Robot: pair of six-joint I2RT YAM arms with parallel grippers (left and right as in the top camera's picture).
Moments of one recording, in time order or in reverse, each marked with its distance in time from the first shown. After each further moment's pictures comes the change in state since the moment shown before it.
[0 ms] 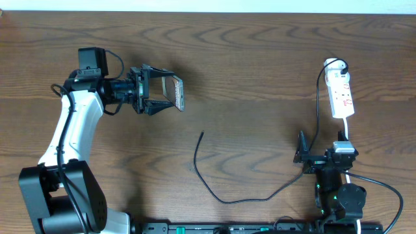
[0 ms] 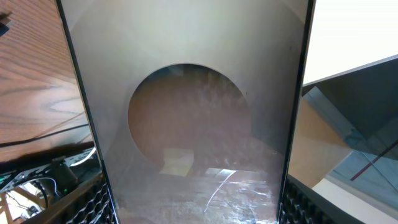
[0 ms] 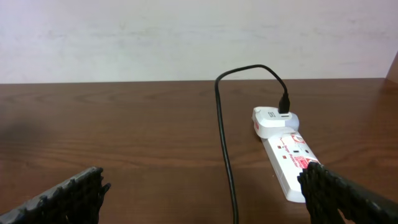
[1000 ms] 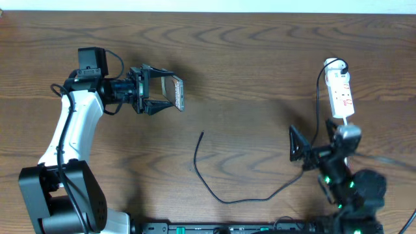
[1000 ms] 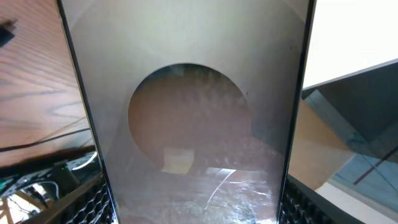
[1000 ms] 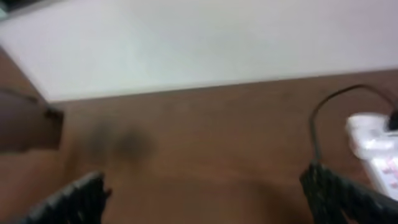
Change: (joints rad) left arm 0.000 0.000 0.000 -0.001 -0.020 0.001; right arm 0.000 0.346 0.369 -0.108 -0.303 0.175
